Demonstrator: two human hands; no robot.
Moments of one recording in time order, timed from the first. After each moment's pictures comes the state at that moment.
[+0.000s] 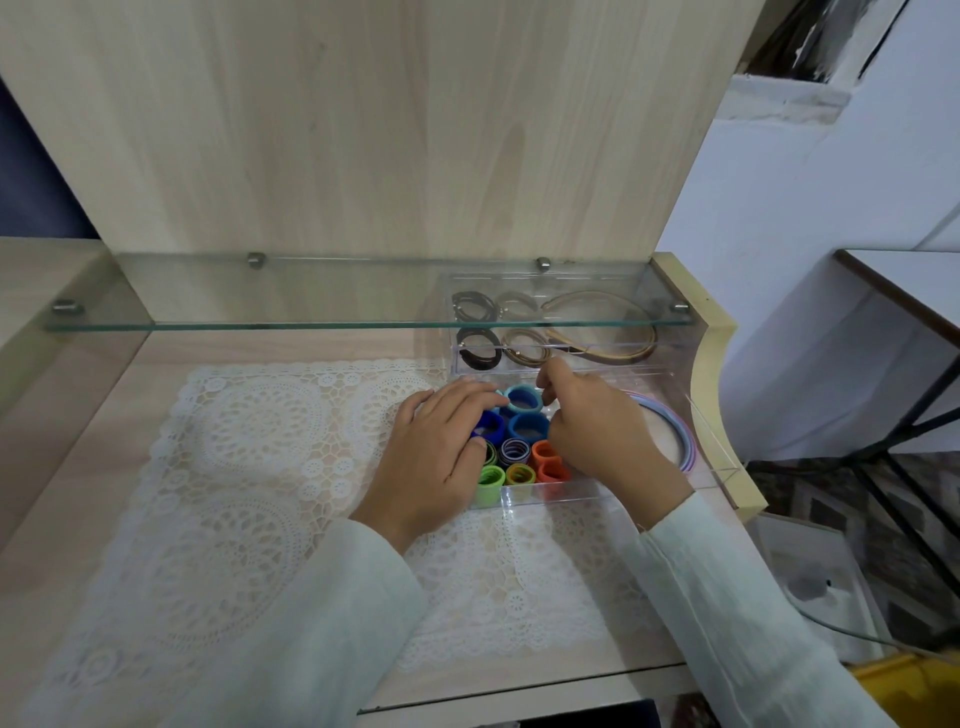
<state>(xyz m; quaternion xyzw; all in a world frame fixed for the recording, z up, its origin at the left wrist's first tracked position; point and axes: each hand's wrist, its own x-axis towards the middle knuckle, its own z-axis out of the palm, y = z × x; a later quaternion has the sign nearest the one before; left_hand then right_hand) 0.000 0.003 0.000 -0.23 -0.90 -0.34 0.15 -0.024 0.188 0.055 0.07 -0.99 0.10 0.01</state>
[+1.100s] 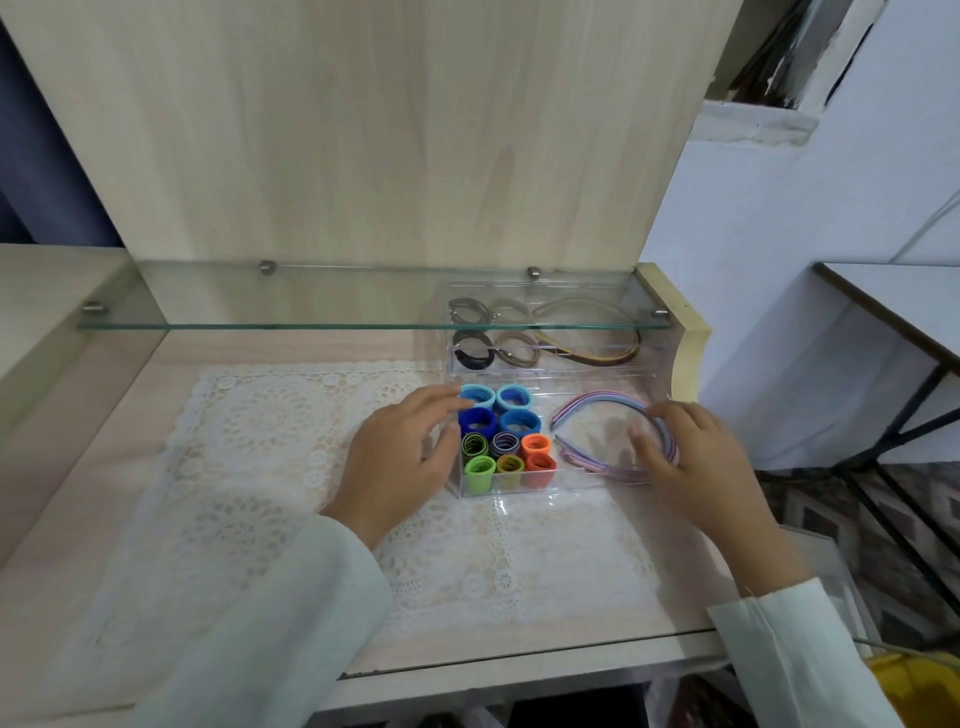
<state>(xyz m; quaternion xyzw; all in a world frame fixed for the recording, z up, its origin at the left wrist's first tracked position) 0.016 -0.014 0.009 -0.15 -0.91 -0.34 0.17 0.027 0.293 0.026 0.01 -0.97 0.16 0.16</state>
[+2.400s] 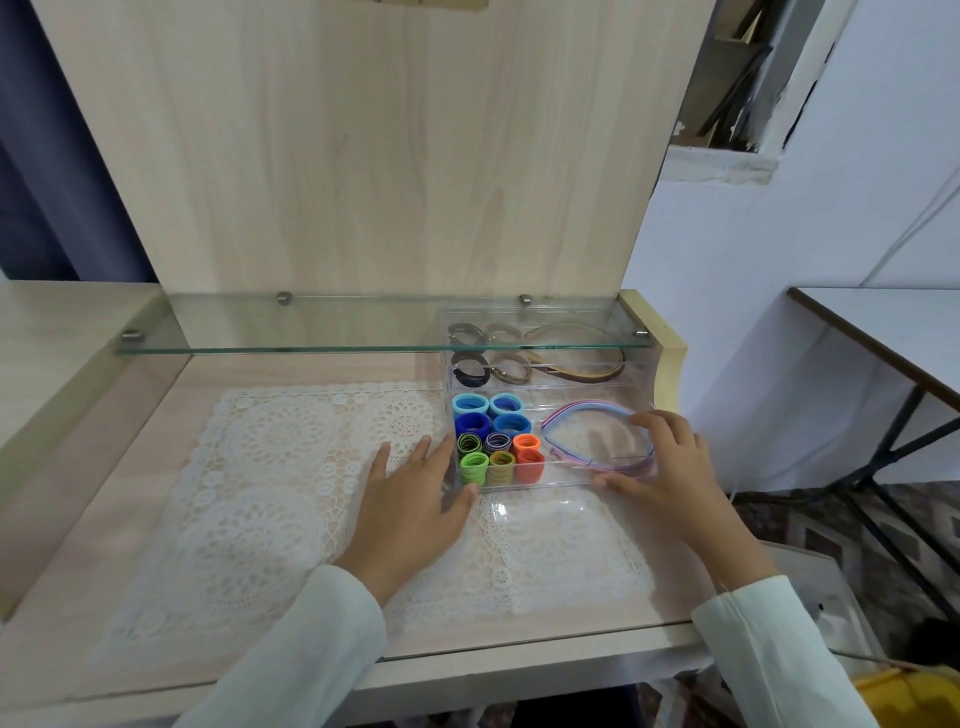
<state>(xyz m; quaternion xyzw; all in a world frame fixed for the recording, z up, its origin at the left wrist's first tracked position) 0.060 0.002 0.016 -0.08 -0.98 -0.19 0.03 0.034 0.295 0.017 0.02 -0.96 0.24 0.12</state>
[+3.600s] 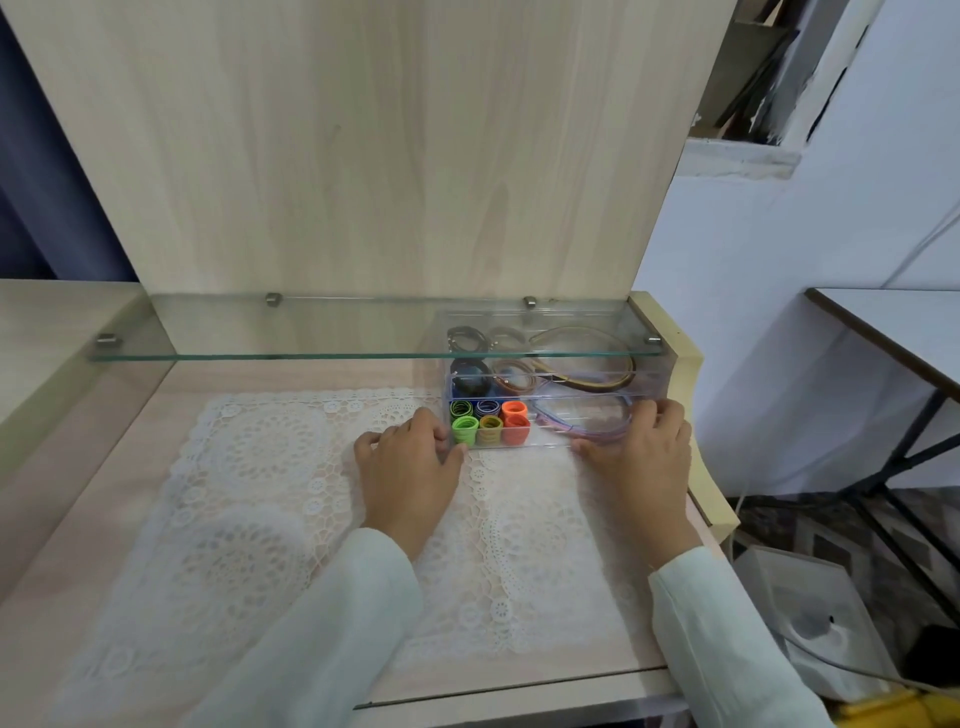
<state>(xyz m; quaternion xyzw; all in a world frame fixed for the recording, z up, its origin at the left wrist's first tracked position) 0.001 0.012 0.004 0.04 -0.94 -0.29 0.19 -0.020 0.252 -0.003 -0.09 -0.93 0.13 0.32</state>
